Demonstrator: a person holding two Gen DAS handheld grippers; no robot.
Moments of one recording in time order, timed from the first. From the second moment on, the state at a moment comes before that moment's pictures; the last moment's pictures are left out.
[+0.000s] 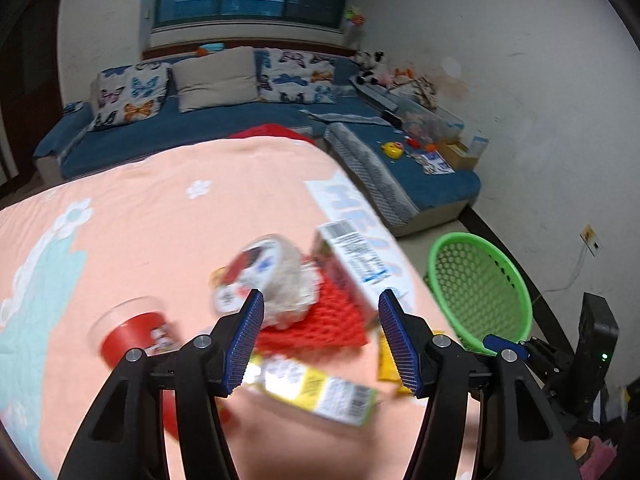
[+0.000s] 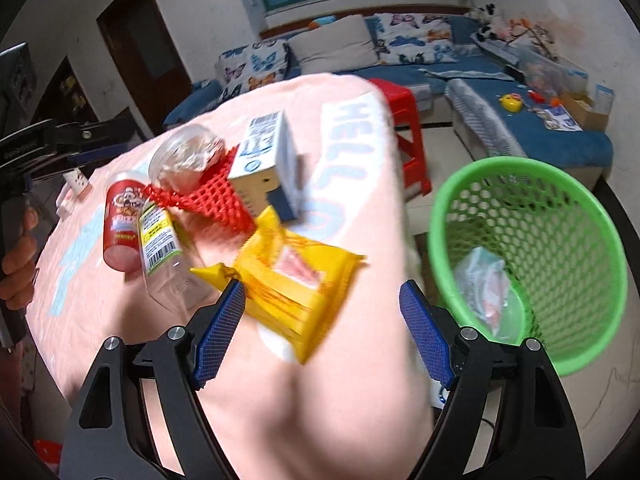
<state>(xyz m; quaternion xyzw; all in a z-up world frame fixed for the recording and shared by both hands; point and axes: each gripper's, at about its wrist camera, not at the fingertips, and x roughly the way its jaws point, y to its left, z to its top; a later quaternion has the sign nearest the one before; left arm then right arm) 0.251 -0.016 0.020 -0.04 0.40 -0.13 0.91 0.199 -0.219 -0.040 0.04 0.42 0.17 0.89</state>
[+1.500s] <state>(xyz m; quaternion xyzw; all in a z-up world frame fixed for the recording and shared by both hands) 0.264 0.113 -0.069 -0.26 0.47 0.09 0.84 0.203 -0.207 -0.042 0.05 0.41 0.16 0.90</state>
